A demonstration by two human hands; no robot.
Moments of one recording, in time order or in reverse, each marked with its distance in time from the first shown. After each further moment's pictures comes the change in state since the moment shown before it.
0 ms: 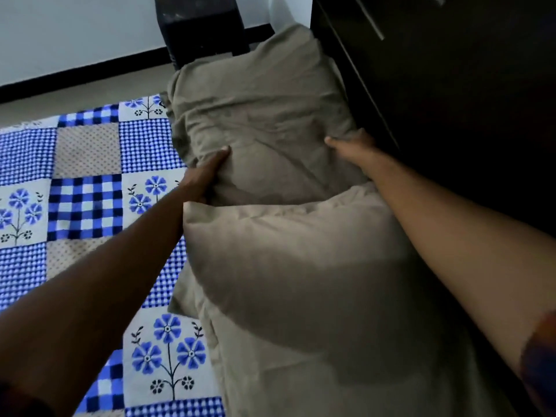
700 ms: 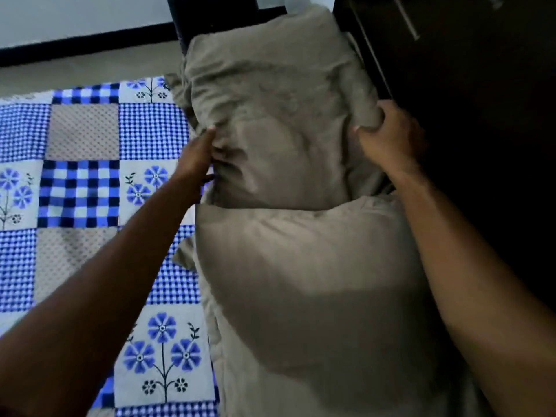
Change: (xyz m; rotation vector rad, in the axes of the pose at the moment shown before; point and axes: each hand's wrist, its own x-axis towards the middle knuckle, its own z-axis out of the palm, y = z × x) left_hand -0.019 0.024 0.010 0.107 -0.001 0.201; right_hand -0.016 -0.013 -0.026 -0.306 0.253 -0.264
